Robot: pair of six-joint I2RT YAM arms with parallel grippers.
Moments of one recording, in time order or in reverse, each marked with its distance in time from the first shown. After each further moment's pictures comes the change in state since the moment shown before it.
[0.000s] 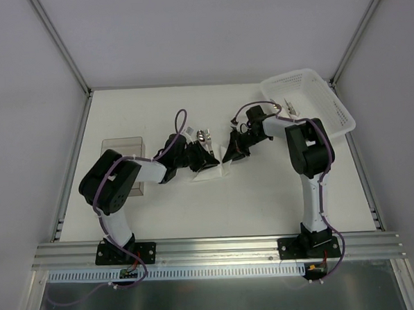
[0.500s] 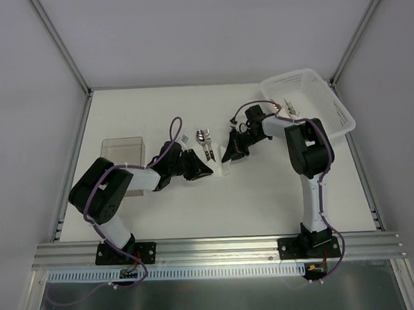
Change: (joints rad) left arm 0.000 -0.111 -0.118 -0.063 -0.023 0.034; right arm 0.007 0.000 0.008 0.000 0.007 0.002
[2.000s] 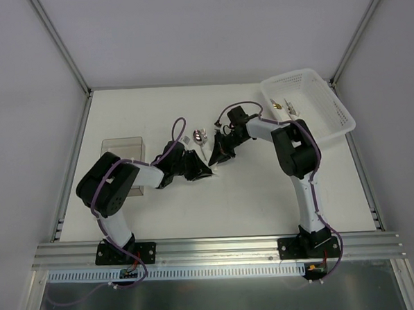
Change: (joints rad) left arm 0.000 0.076 0.035 -0.016 -0.019 0.028; right arm 0.127 0.075 0.111 0.004 0.040 0.098
